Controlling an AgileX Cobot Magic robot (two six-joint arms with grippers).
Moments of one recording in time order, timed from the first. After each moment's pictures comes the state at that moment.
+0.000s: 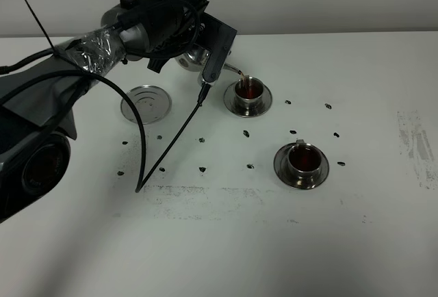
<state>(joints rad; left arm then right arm) -0.53 2.37 -2.12 0.63 0.80 1.24 0.08 0.06 -0.52 0.03 1.11 -0.06</state>
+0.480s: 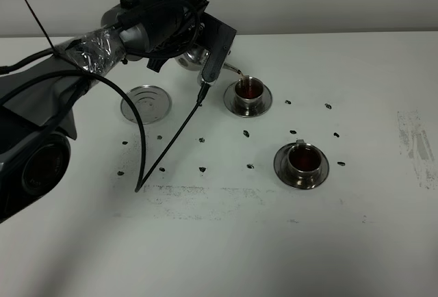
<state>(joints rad) -0.53 2.37 -2.12 0.64 0.79 1.24 0.08 0.06 -0.52 0.03 1.11 -0.06</state>
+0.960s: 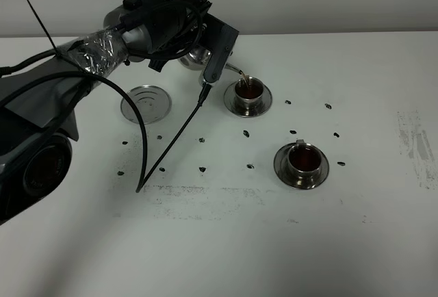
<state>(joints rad) -0.54 2.37 -2.12 0.65 0.79 1.24 0.08 0.06 -0.52 0.03 1.11 -0.06</state>
